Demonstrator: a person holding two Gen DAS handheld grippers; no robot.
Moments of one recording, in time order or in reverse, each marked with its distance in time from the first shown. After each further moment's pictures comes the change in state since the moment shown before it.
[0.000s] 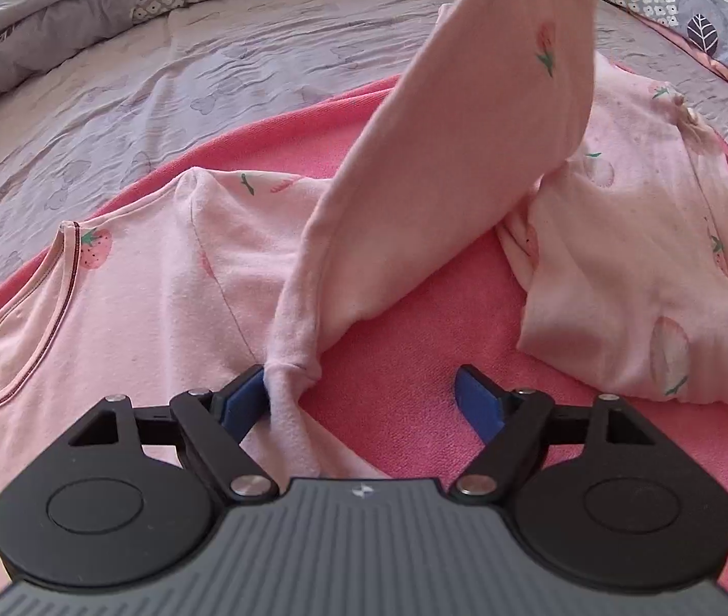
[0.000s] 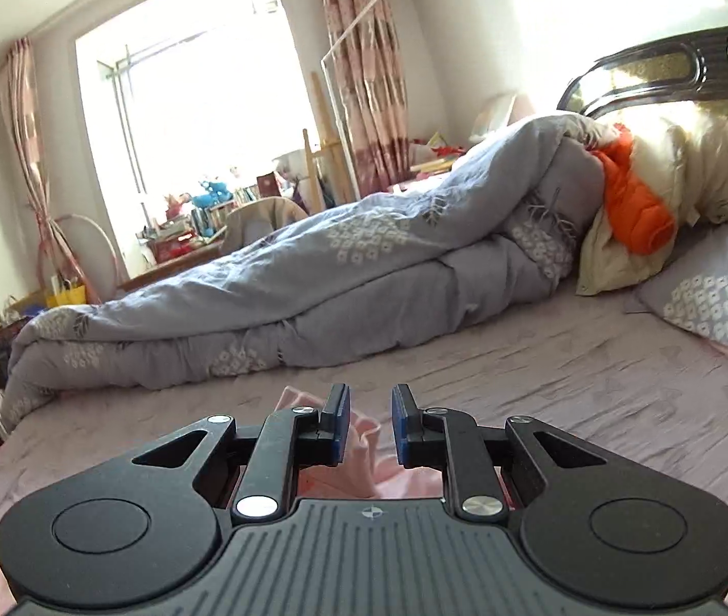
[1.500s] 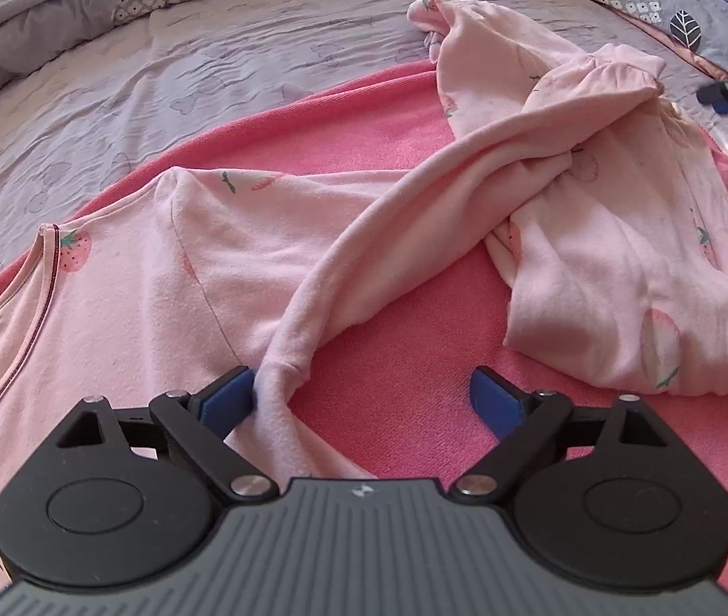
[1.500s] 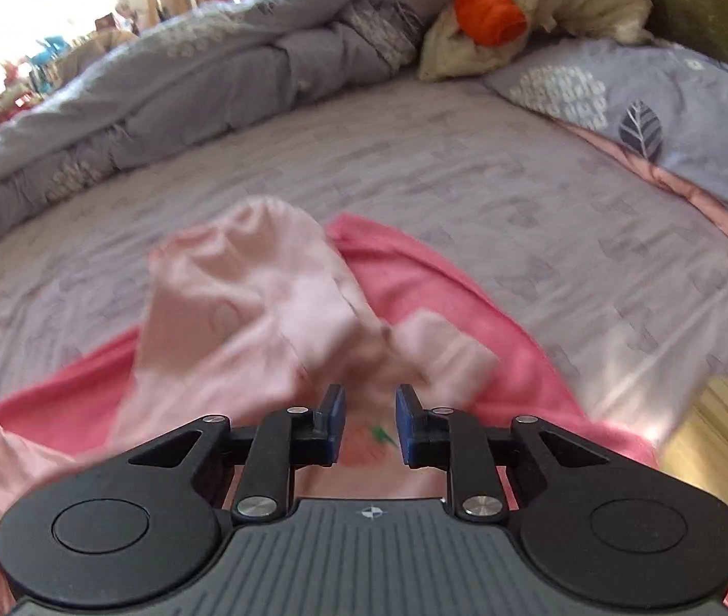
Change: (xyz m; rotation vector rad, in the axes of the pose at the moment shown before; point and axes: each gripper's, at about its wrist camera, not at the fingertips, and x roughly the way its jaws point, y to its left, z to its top) left arm 0.003 -0.002 0.002 0.020 -0.001 -0.038; right arm 0.010 -0.012 -0.098 0.130 0.441 -0.394
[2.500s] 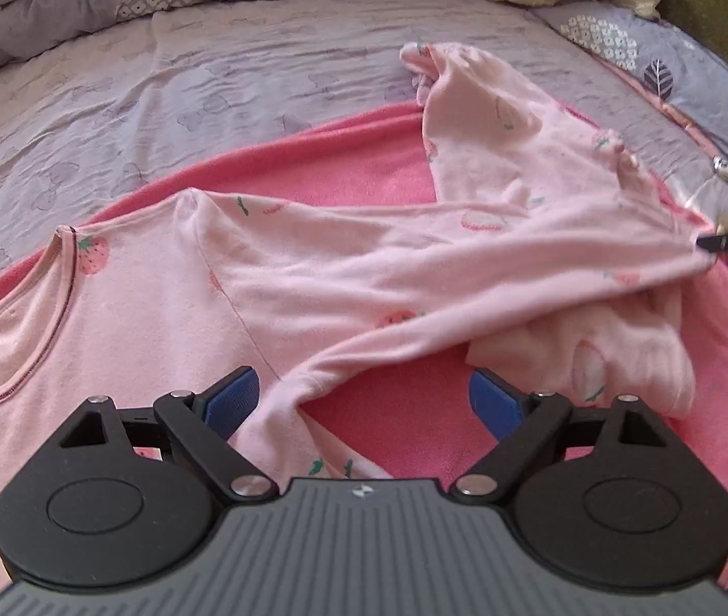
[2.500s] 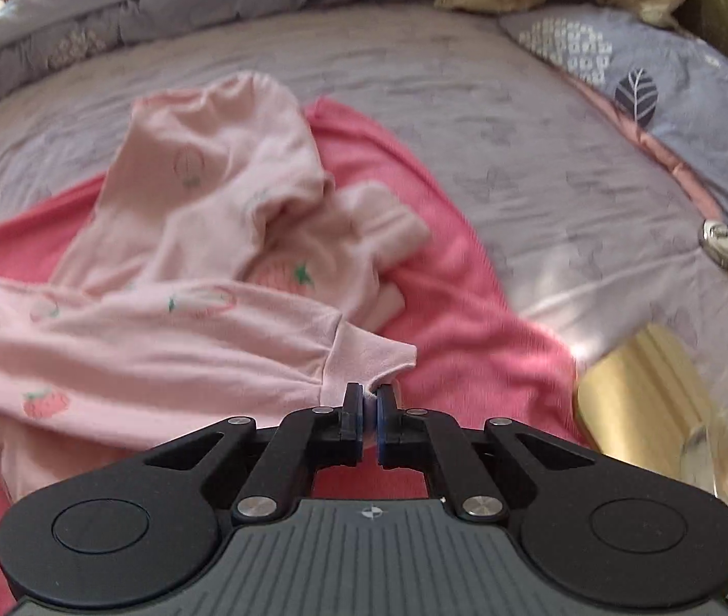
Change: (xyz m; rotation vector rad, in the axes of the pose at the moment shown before) left arm -0.047 0.032 0.012 -0.099 -0.053 -0.136; right arm -0.006 -0.020 -0.045 -0.234 0.177 -0.077
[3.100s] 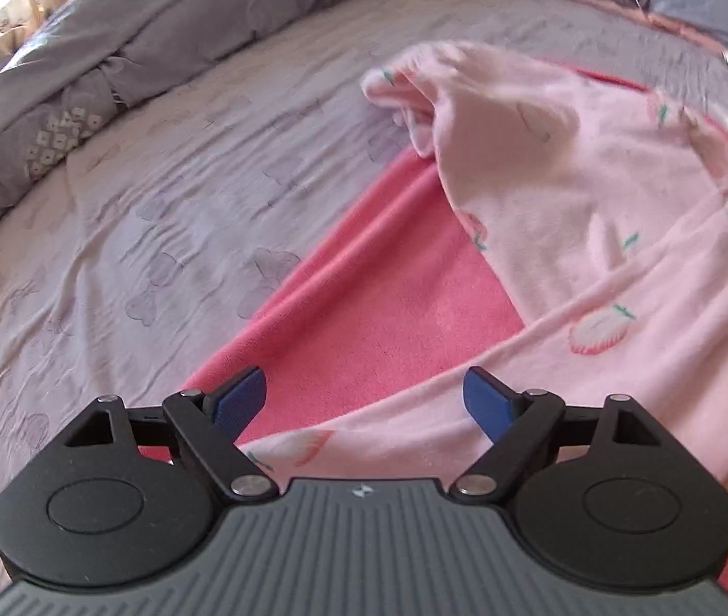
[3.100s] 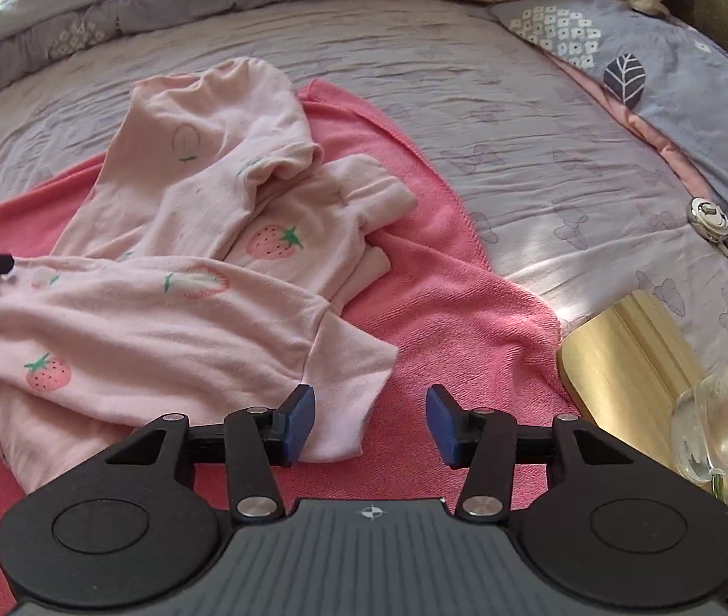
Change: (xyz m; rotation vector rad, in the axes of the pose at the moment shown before) left arm 0.115 -0.023 0.081 0.463 0.066 0.097; right arm -0.012 -0.011 -0.015 0.041 -0.025 0.003
